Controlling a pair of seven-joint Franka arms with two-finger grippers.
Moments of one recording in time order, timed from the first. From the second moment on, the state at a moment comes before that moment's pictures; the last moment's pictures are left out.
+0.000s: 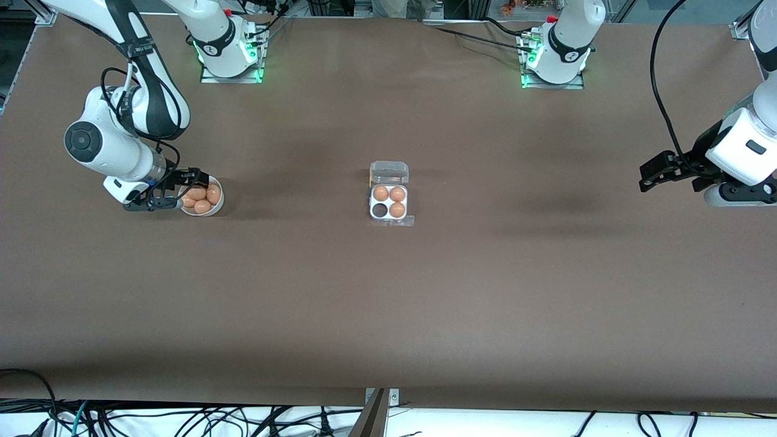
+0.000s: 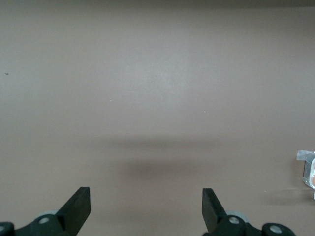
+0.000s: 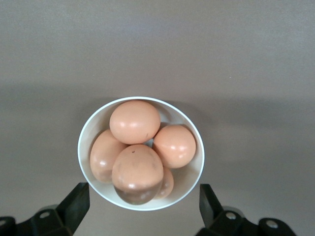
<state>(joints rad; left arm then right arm) 0.01 0.12 -0.07 -1.54 0.01 1.67 -0.10 0.04 0.19 -0.05 -2.32 0.03 2.36 -0.10</state>
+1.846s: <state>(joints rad) 0.01 0.12 -0.07 -1.53 0.01 1.67 -0.10 0.08 0.13 -0.06 -2.14 0.03 2.05 -0.08</state>
